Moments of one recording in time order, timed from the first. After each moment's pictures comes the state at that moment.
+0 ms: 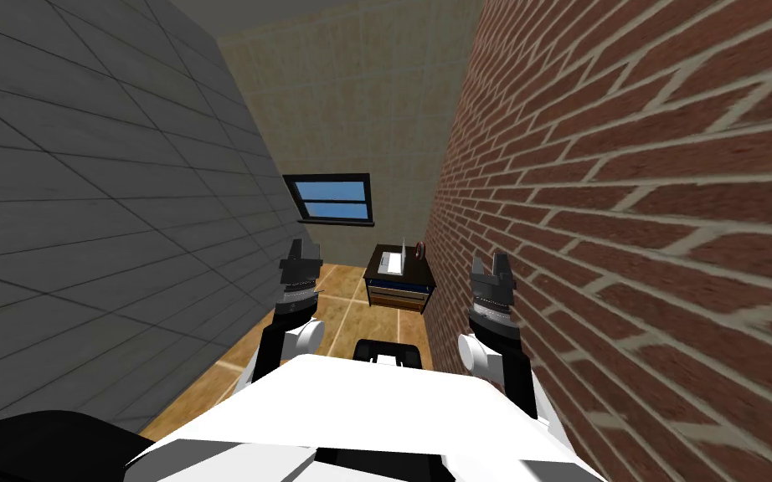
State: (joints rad) left arm 0.52 -0.02 0.00 -2.38 0.05 -0.49 0.01; right arm 0.48 0.00 -0.07 -2.24 -0.04 -0.59 0.14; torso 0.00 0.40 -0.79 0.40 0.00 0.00
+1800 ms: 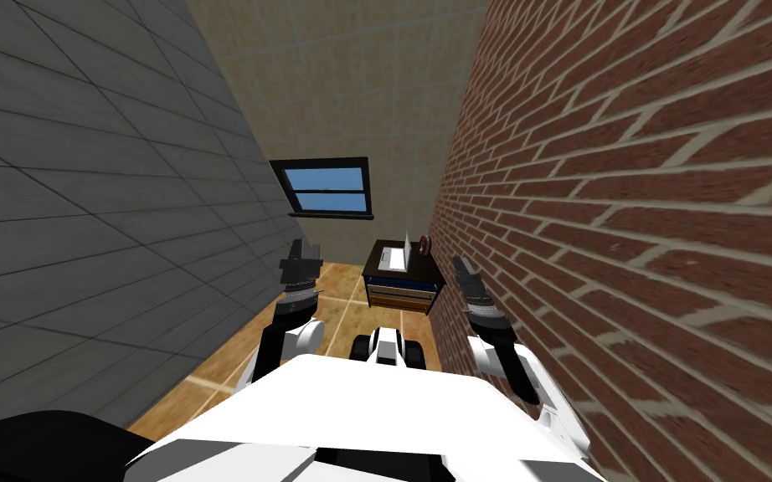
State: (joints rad) left arm 0.52 -0.02 0.00 -2.37 0.05 -0.49 0.01; right arm 0.44 -0.19 -0.09 -2.16 0.25 -0.56 0.35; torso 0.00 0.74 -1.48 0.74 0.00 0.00
